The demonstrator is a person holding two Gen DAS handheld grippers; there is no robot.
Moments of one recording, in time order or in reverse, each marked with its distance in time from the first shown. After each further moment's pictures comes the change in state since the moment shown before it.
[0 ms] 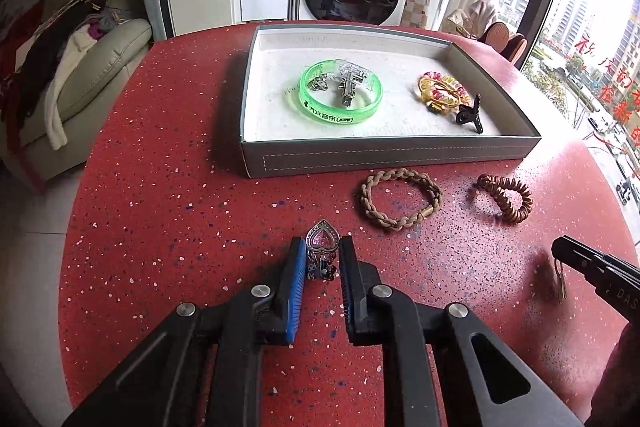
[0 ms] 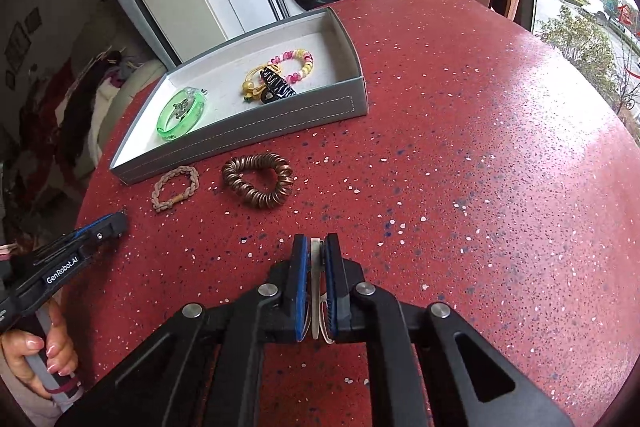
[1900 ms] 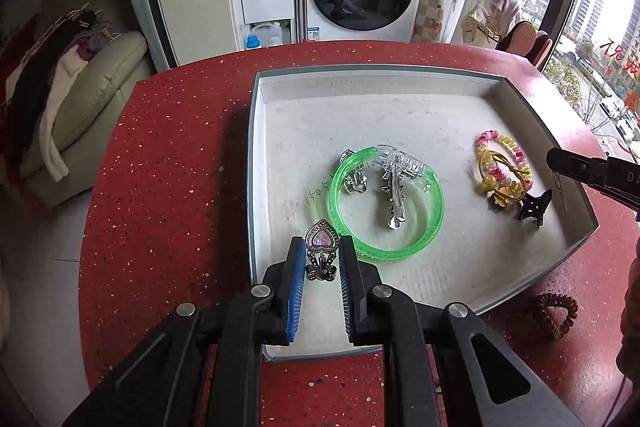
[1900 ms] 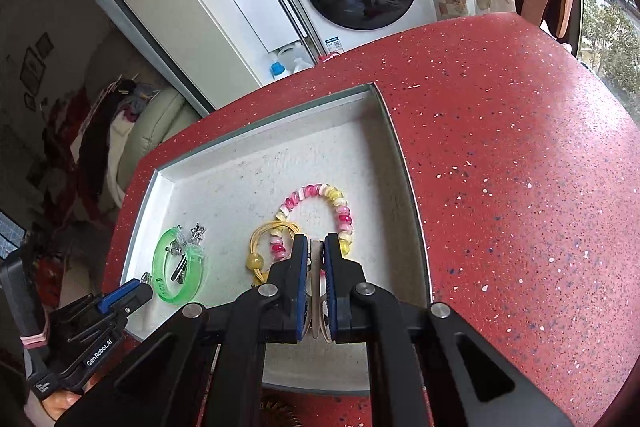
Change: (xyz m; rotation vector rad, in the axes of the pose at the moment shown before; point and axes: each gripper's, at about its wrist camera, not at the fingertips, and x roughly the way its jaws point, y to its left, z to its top) left arm 0.060 0.012 0.101 0.036 0.052 0.069; right arm 0.096 0.010 0.154 0.005 0.019 0.108
